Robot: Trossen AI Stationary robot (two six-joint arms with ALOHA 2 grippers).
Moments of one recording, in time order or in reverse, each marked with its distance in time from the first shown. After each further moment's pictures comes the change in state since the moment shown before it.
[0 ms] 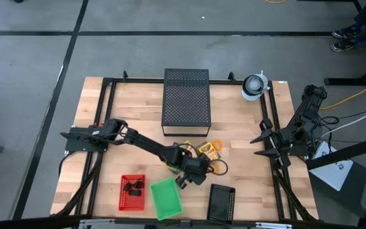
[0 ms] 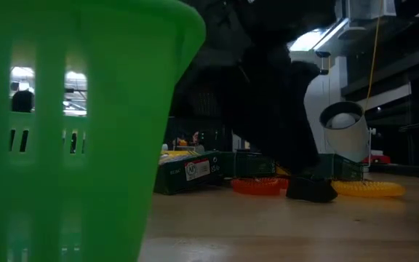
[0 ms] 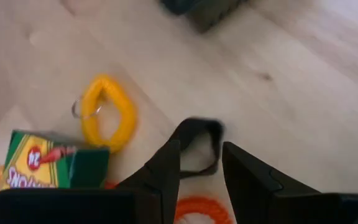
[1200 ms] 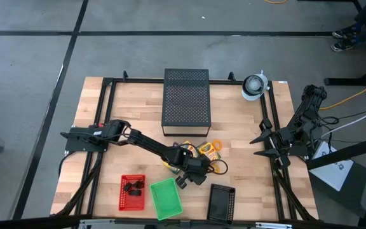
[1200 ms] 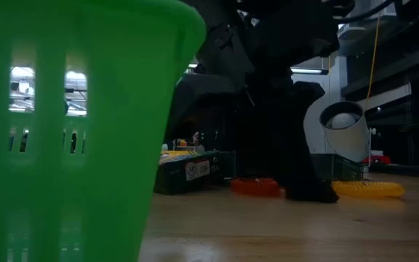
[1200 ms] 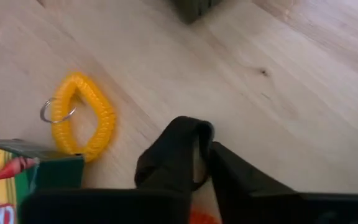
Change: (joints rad) left arm 0.014 0.048 0.001 0.023 0.053 0.016; right arm 0.000 0.000 0.000 -0.015 0.004 0.039
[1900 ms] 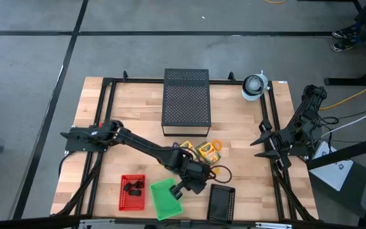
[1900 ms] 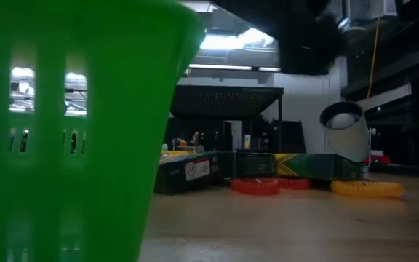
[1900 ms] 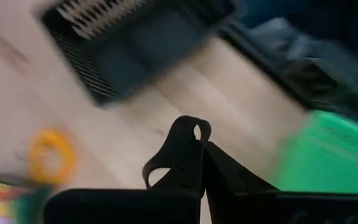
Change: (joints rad) left arm -0.064 -0.081 0.255 -0.389 0.187 -0.161; right arm 0.000 -0.002 0.000 -0.017 -0.045 -0.009
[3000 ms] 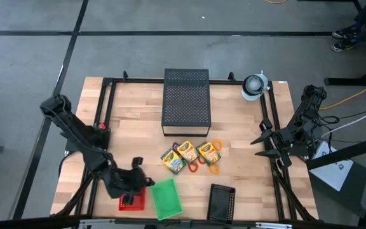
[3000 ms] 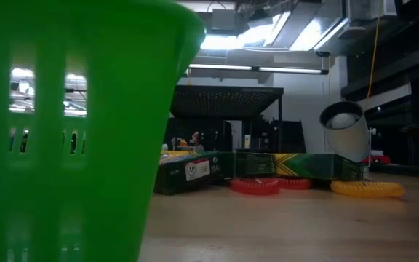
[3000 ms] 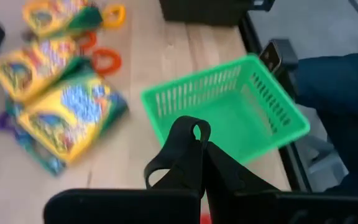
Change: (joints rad) left arm -0.508 -0.809 -1.059 0.497 -0.736 -0.996; right arm 0.000 -0.016 0.000 -0.001 0.018 -0.006
